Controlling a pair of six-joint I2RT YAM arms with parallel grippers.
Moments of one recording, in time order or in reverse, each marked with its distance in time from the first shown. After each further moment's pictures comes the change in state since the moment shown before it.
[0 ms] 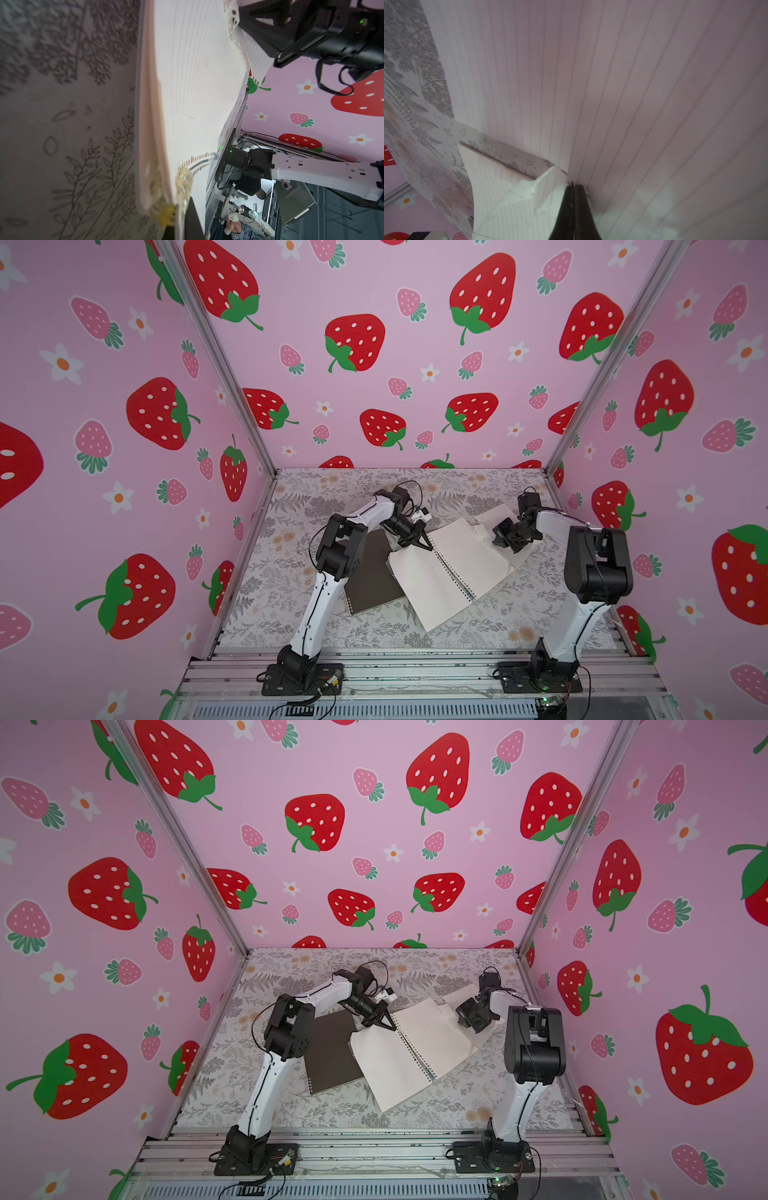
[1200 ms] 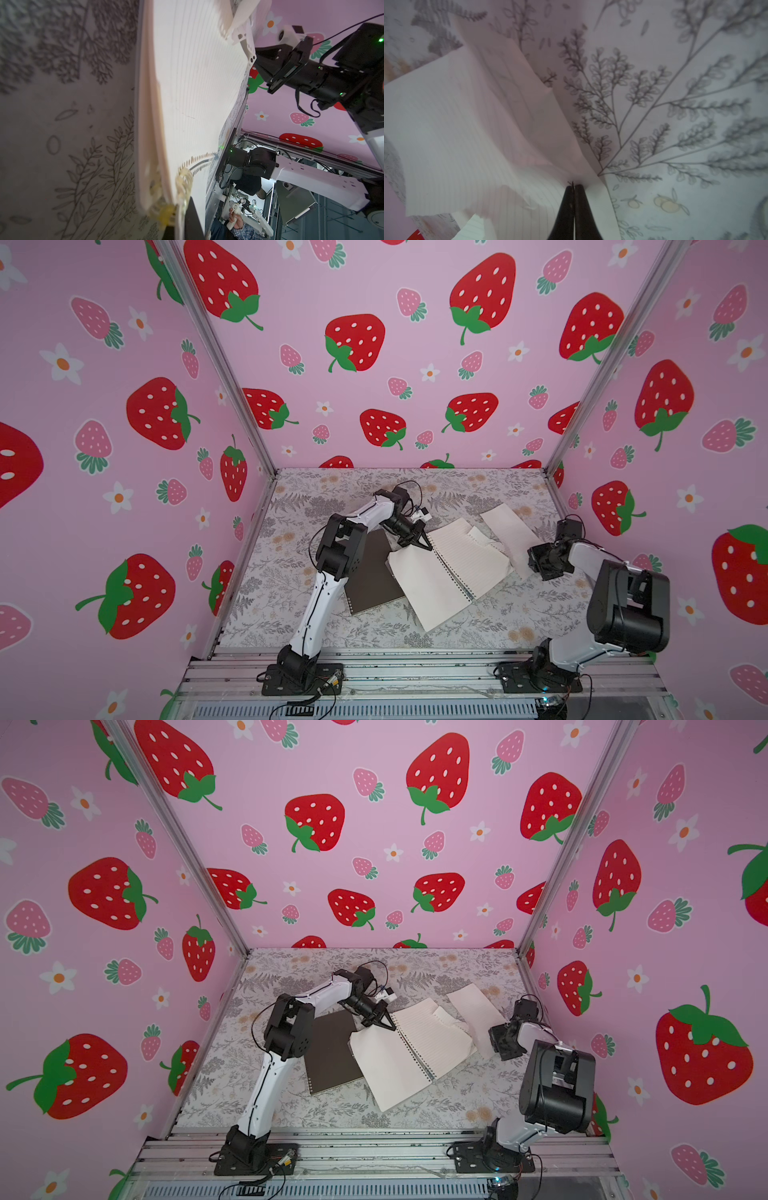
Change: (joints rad) left arm 0.000 0.000 -0.007 0.002 0.000 0.005; right arm -0.241 -0.309 -0.359 0.096 0.129 0.152
